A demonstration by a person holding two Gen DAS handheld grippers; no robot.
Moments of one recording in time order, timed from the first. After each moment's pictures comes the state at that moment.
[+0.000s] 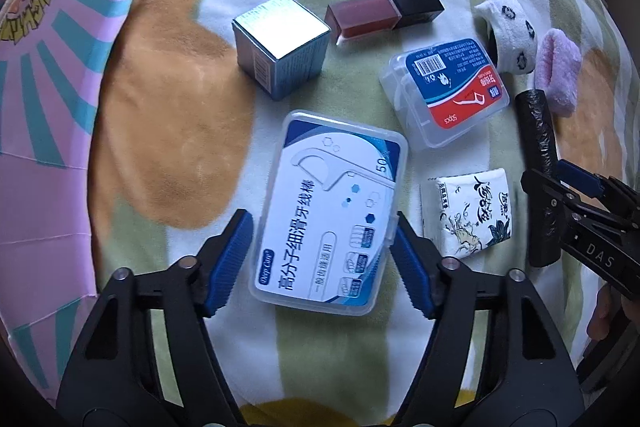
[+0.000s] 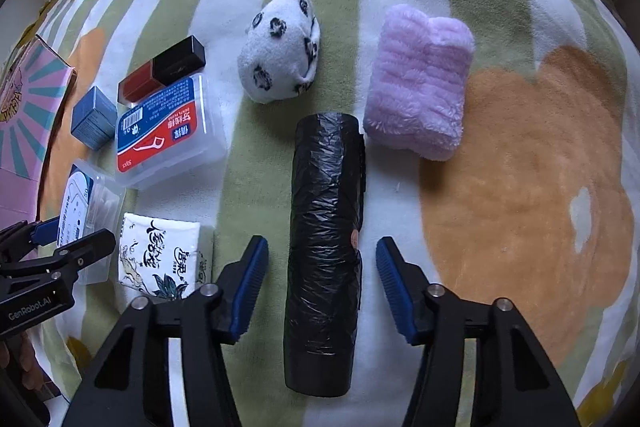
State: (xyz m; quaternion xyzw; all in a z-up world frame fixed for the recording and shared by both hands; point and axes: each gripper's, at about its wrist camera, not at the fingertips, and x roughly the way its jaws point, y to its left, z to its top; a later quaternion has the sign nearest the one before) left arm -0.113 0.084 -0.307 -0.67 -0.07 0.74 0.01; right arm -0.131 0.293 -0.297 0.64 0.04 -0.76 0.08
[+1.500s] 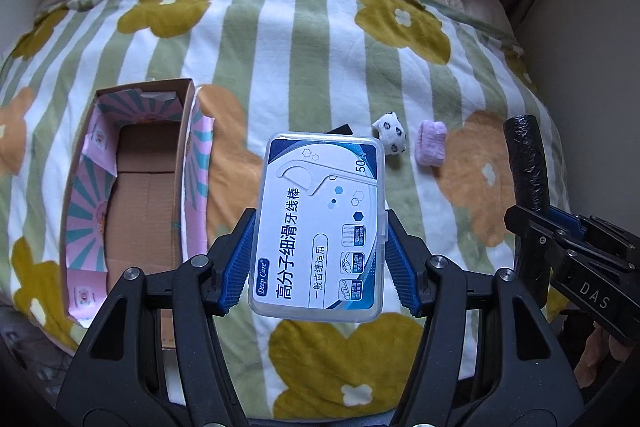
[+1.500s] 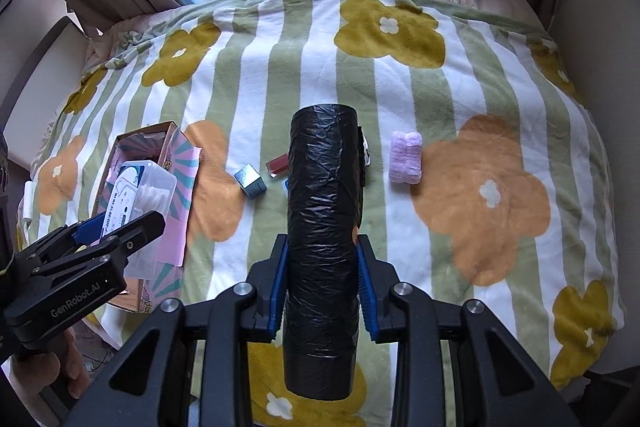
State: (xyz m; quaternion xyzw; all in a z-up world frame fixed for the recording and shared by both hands) left arm -0.048 0.040 -0.071 -0.54 -0.07 0.83 0.07; right arm -0.045 0.225 -0.065 0.55 -0.01 -0.83 0.08
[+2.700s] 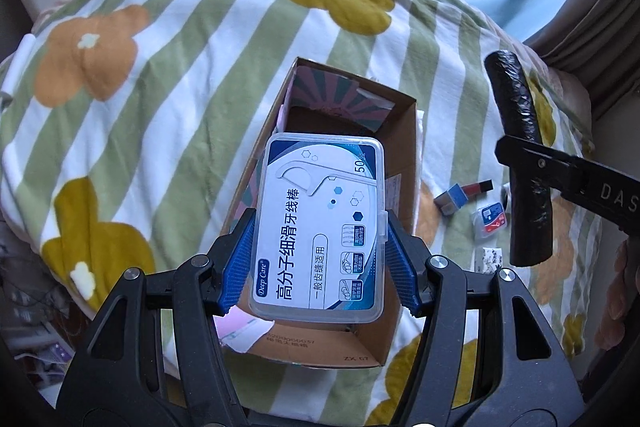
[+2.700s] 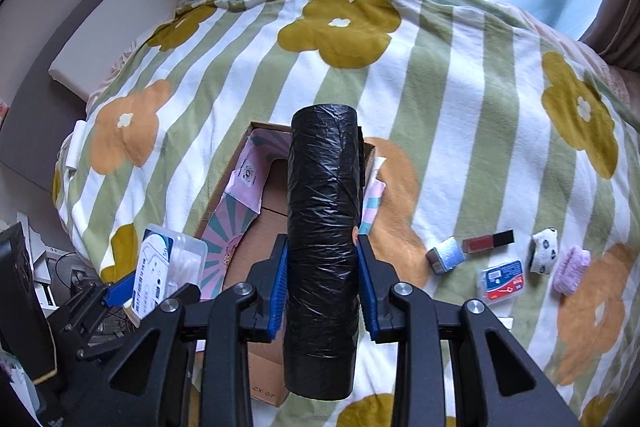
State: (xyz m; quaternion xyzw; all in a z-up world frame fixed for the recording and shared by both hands) left arm -0.023 -0.192 -0.102 -0.53 -0.16 0.82 -0.09; right arm -0.126 -0.047 -0.105 0.57 0.06 -0.78 0.26
